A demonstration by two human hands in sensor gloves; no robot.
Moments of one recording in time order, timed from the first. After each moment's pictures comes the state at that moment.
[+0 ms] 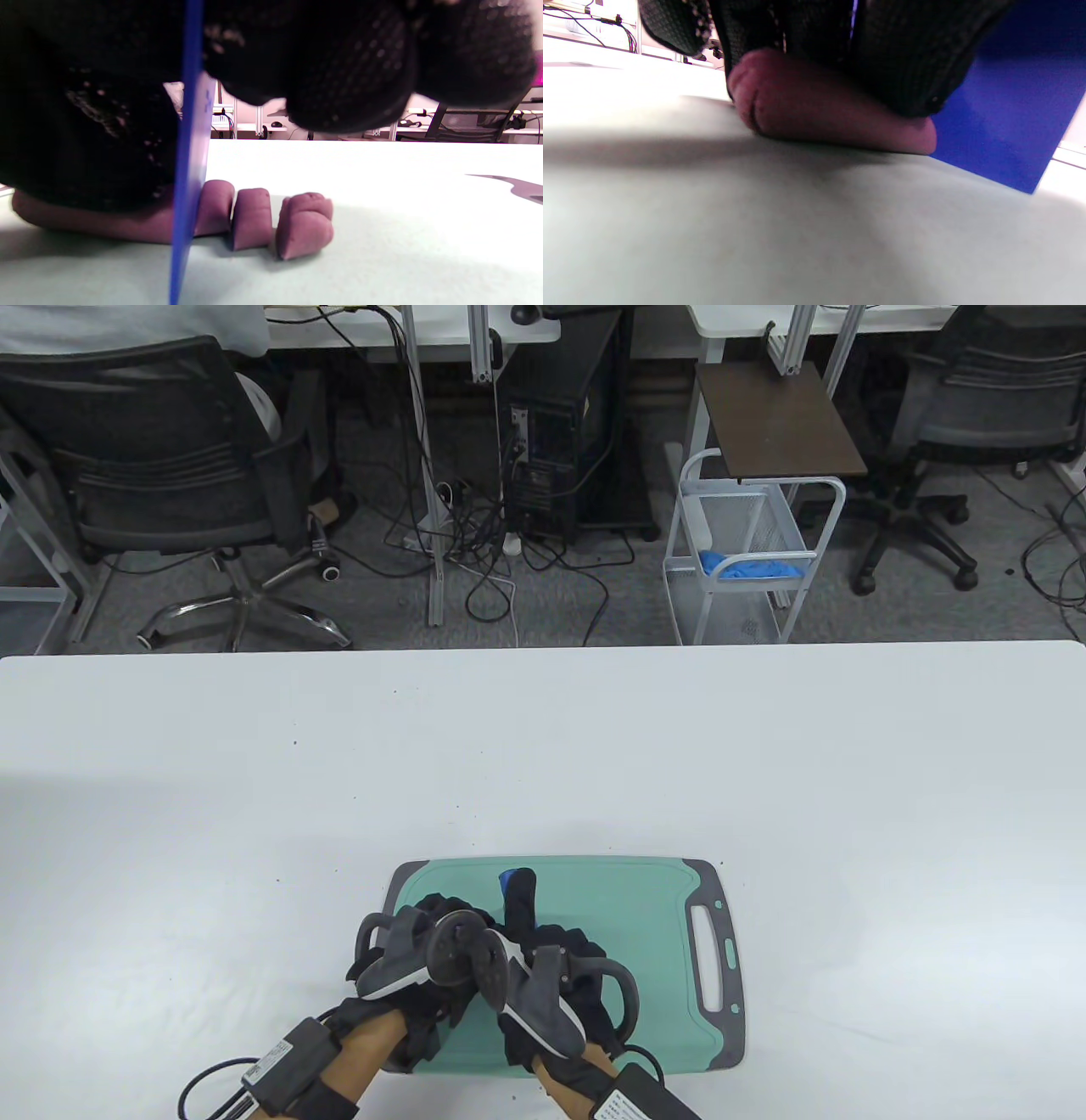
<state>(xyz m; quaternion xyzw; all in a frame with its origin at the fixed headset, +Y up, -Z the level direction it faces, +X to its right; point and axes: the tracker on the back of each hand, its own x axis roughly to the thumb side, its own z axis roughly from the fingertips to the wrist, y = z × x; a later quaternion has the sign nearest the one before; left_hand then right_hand) -0.140 -0.750 -0.268 -0.06 -0.23 0.08 0.97 -0.017 -0.697 -0.223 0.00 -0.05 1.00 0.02</state>
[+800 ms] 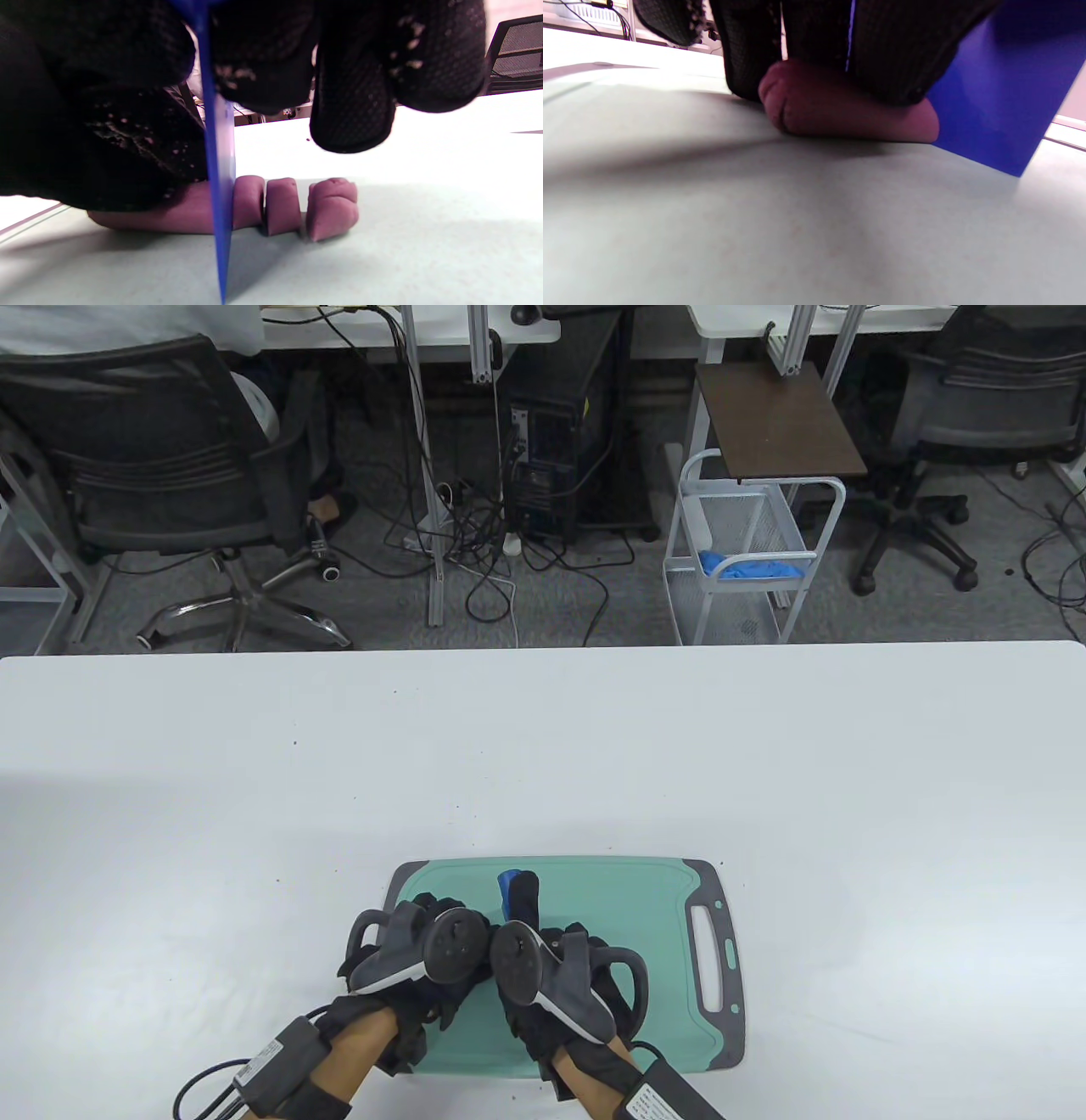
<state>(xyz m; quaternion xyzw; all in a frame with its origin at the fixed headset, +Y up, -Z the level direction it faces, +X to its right) -0.144 -0.747 -0.268 -0.09 -0.24 0.05 0.97 -0.004 -0.701 -0.228 0.06 0.00 0.99 0.09</state>
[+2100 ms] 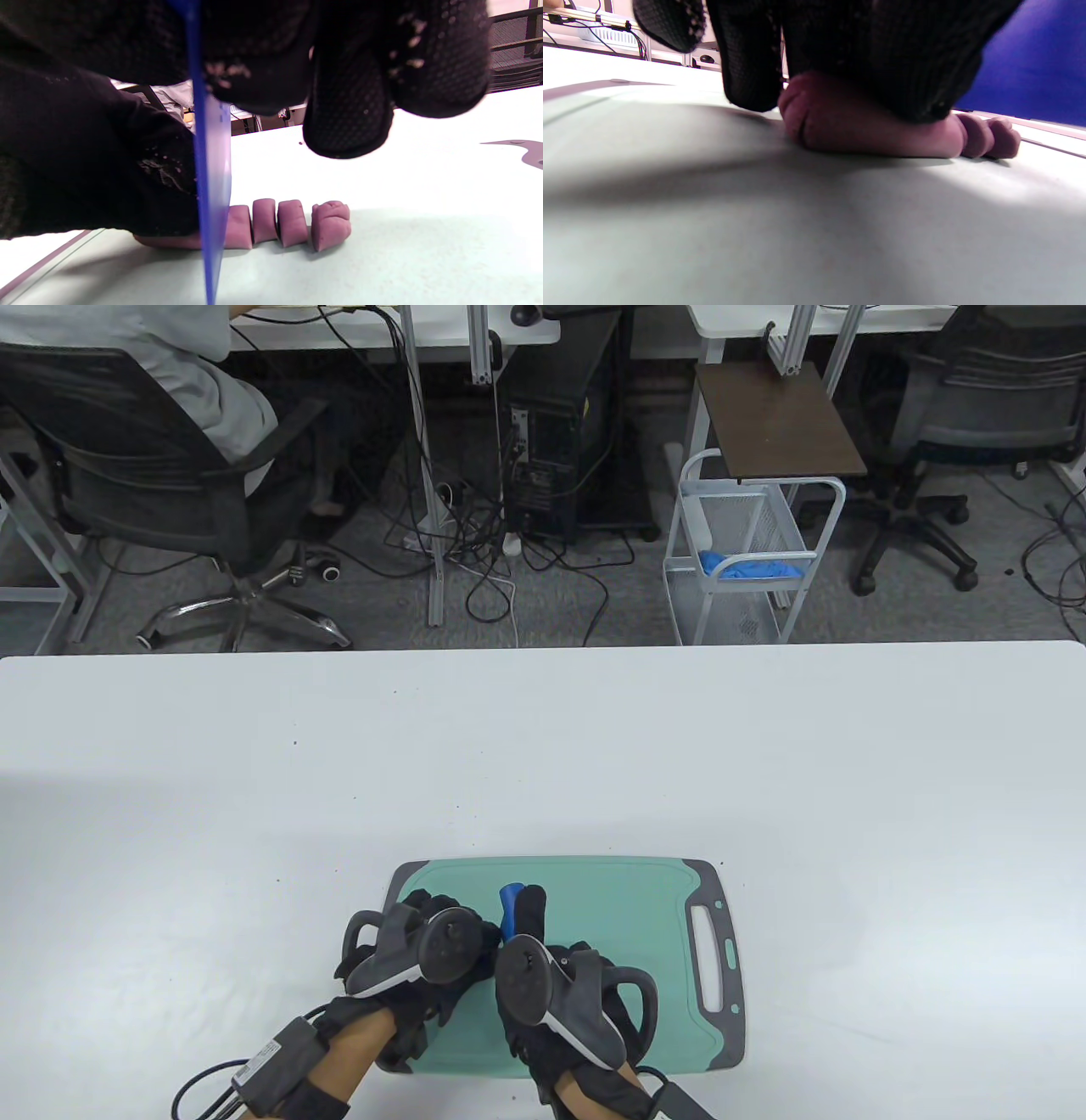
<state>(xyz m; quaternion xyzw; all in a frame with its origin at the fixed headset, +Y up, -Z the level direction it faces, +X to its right) -0.149 -0.746 -0.270 -0.06 -0.22 0.06 0.97 0.000 -0.686 -0.209 0.04 0.01 0.99 0.11</state>
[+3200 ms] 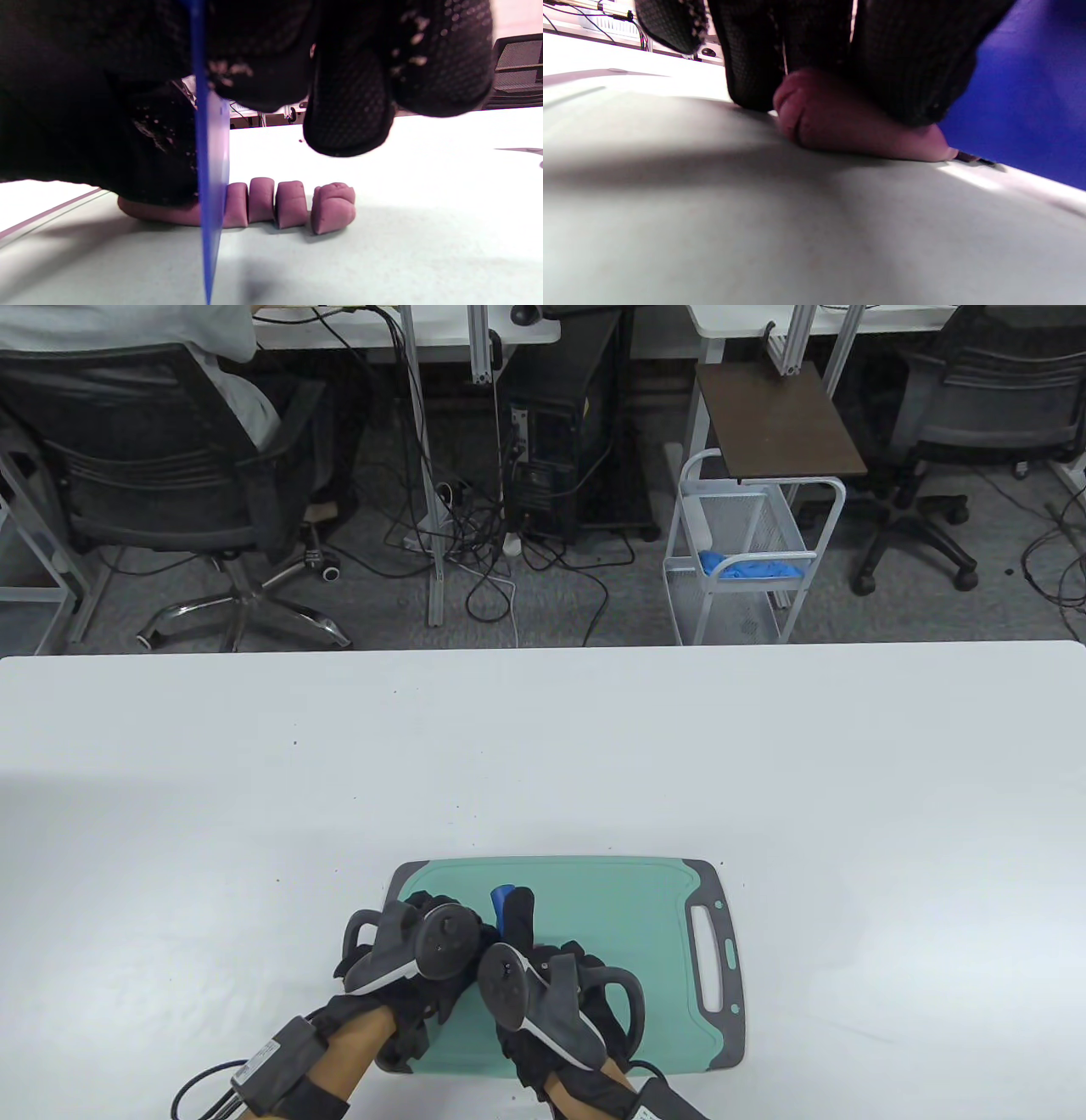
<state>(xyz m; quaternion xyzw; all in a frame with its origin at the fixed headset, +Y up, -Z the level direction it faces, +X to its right) -0.151 -0.747 -0.272 -0.07 -0.22 0.08 0.97 -0.013 -0.705 -0.213 0.06 -0.01 1.00 0.07</state>
